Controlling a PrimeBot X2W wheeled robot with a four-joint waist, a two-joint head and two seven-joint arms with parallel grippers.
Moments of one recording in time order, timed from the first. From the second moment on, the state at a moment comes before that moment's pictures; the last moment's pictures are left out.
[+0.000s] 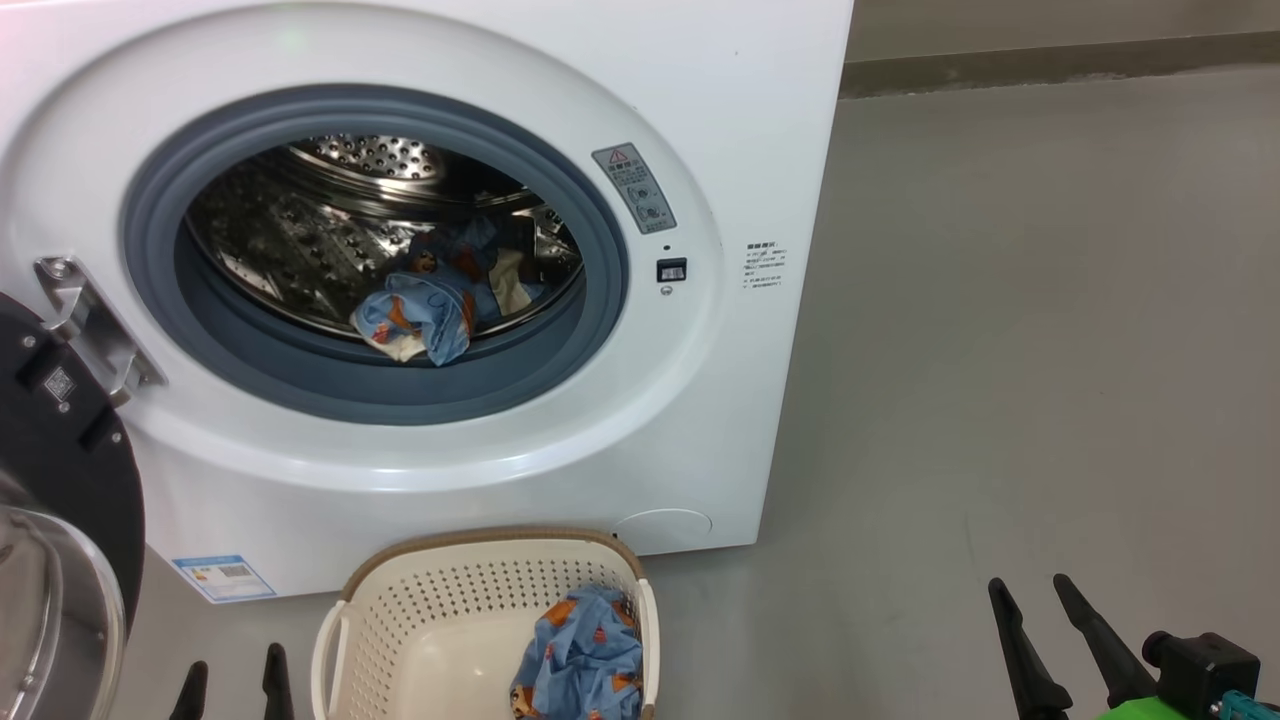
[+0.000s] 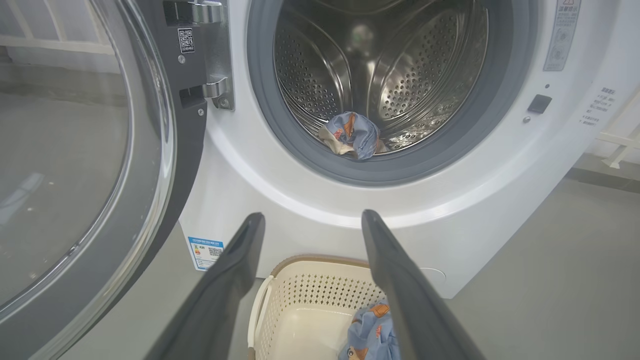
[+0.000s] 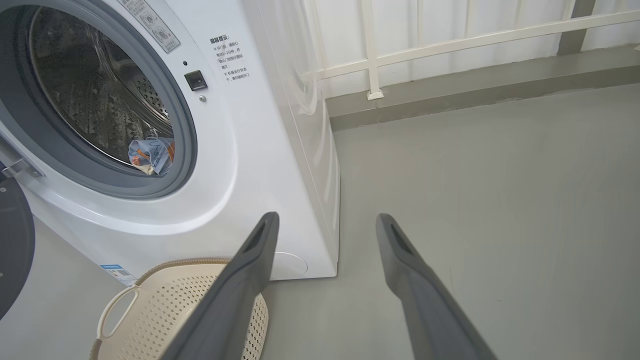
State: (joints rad) left arm 0.14 0.06 0.09 0.17 -0.30 -0.13 -0.26; right arm 0.04 -0.19 0.05 0.28 0.42 0.13 -0.26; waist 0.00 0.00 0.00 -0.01
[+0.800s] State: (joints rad) left arm -0.10 0.10 -0.09 0.37 -0.38 -0.13 -0.26; right arm -0.08 -0.13 0.01 0.24 0.38 0.13 -0.26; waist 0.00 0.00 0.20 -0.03
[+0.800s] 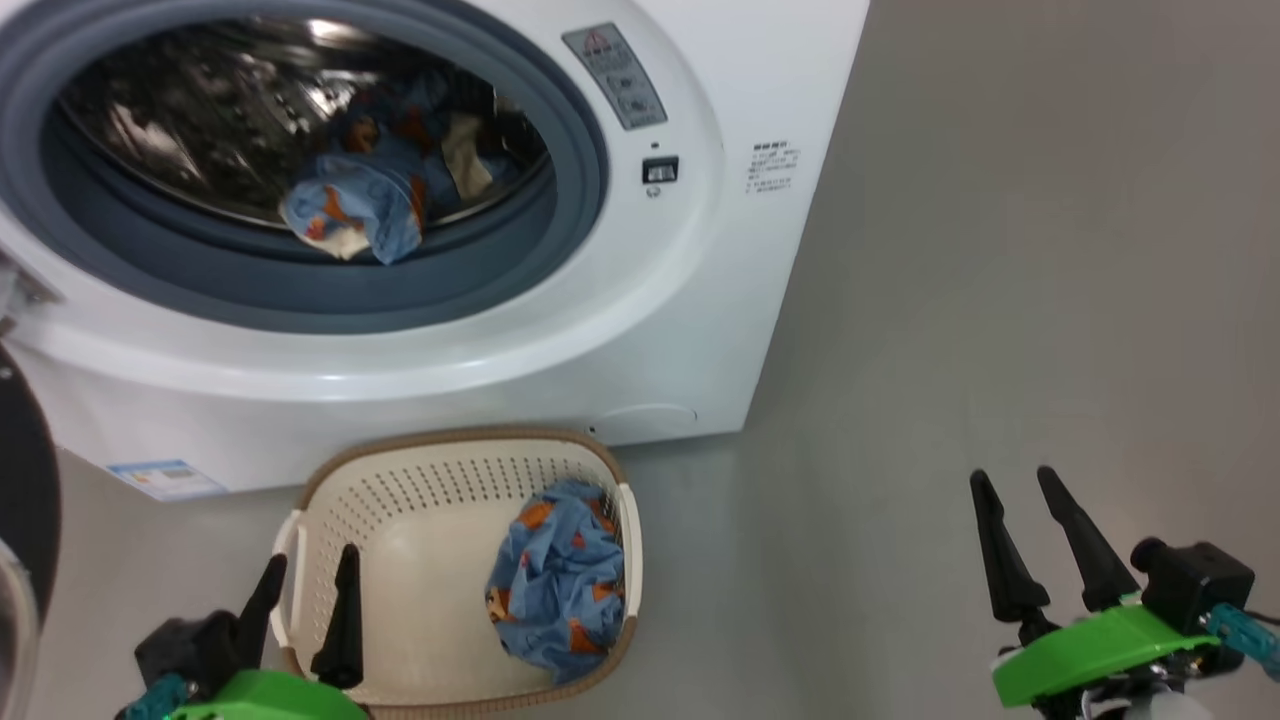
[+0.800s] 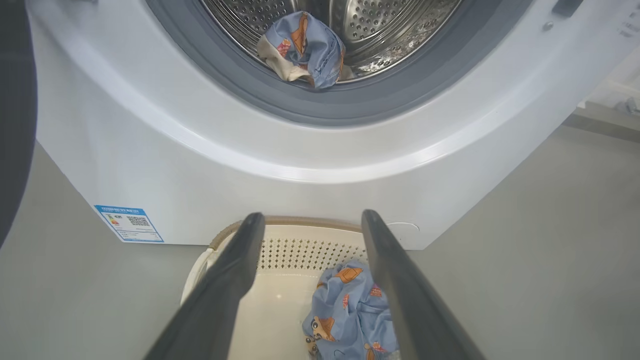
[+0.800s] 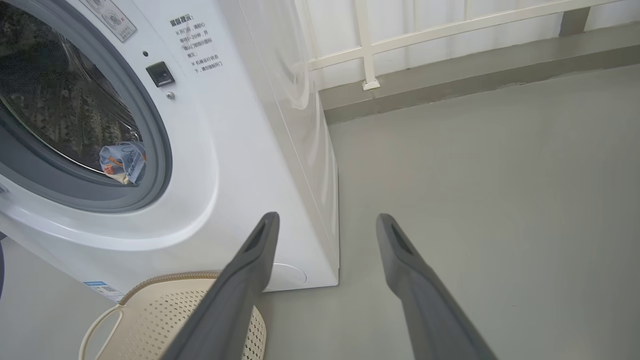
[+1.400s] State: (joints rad) left arm -0.48 0.20 -0.44 0.71 -0.54 -0.13 -0.26; right arm -0.28 -0.08 0.03 0.20 0.35 0.13 -0.26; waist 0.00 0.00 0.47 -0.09
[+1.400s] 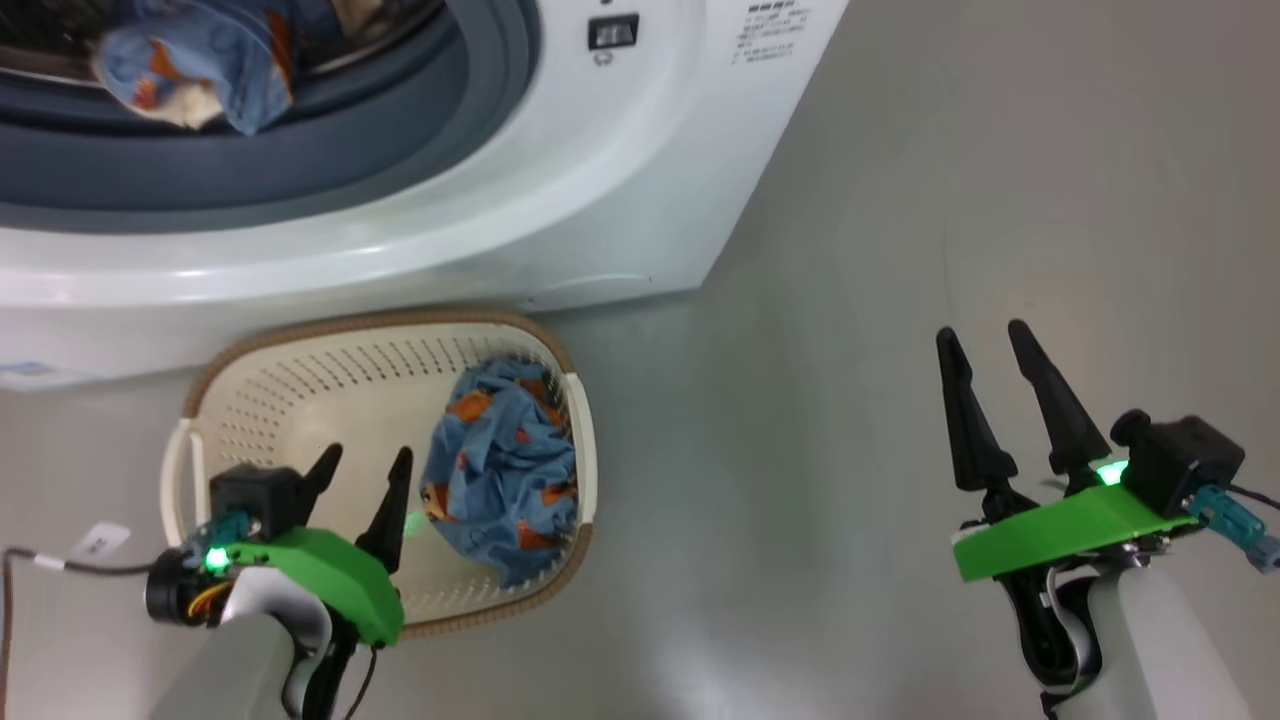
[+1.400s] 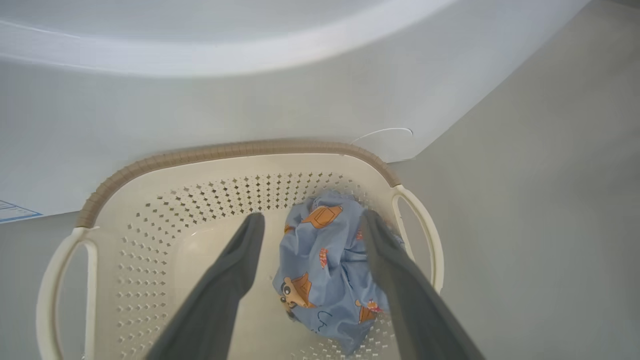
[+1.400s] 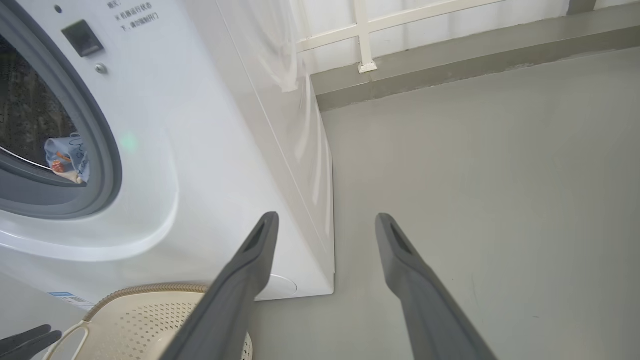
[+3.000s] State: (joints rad) left arm -0.92 0.35 -1.17 0.90 -1.26 -0.13 -0.26; right arm -0.42 -0.07 0.08 0.14 0.31 0.13 -0.26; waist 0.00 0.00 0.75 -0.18
